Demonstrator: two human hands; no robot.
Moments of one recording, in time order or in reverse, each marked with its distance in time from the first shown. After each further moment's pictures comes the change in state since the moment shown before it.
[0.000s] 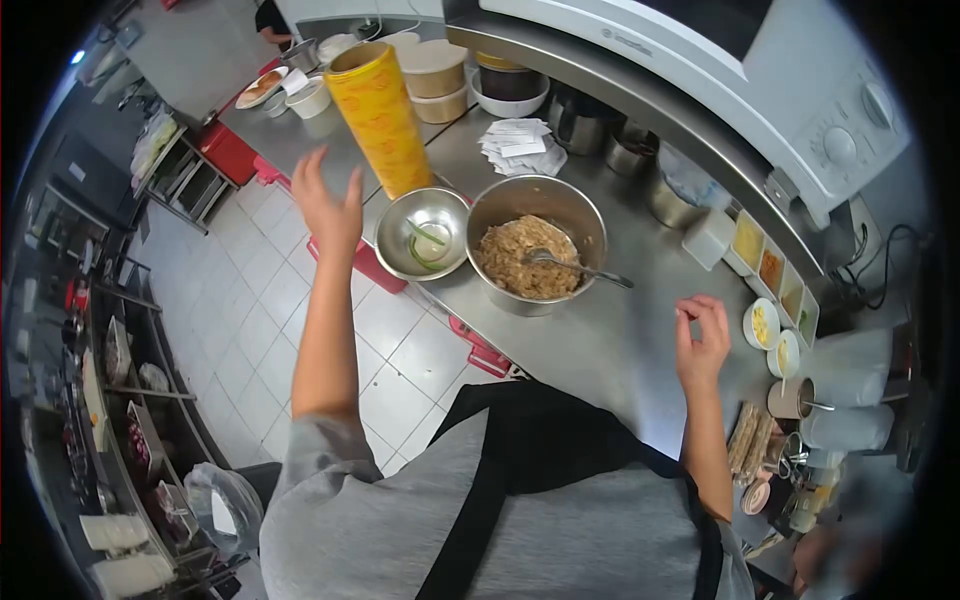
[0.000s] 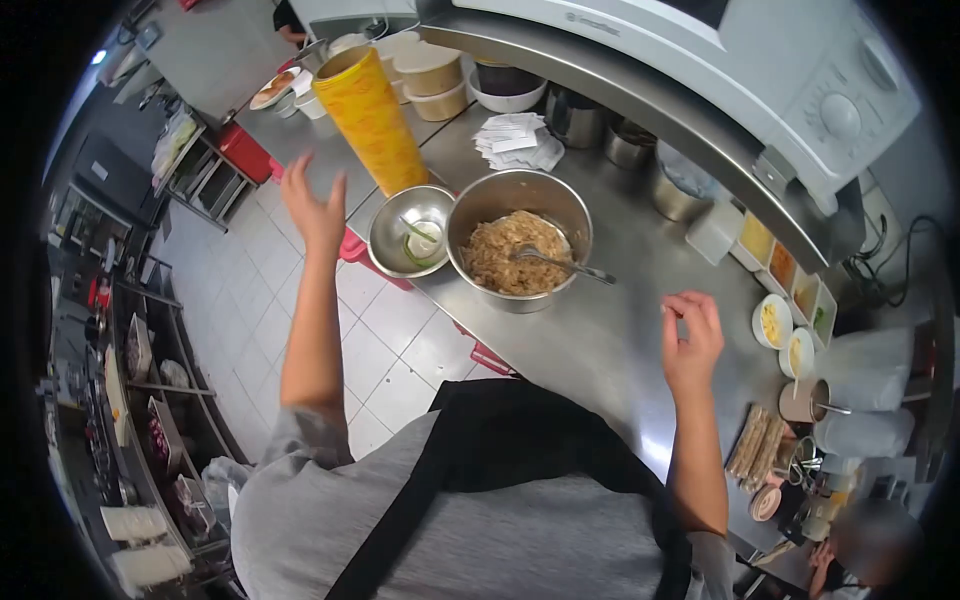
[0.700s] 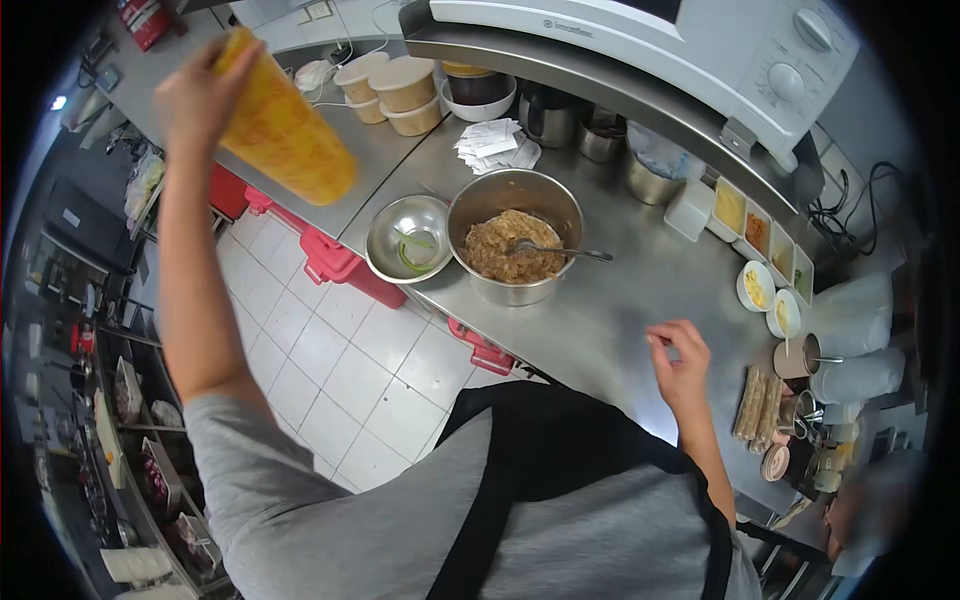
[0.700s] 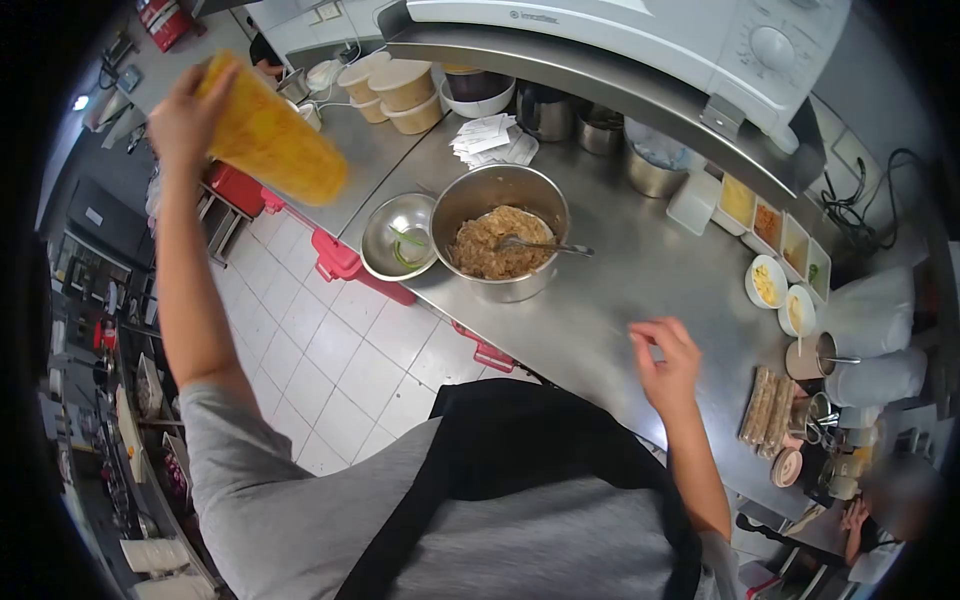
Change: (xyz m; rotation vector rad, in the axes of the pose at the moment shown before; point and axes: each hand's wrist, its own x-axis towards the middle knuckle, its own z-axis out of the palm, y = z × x) left_hand 0.223 0.050 -0.104 0.358 -0.068 0.224; right_hand -0.059 -0.028 -0.025 0.106 -0.143 0.121
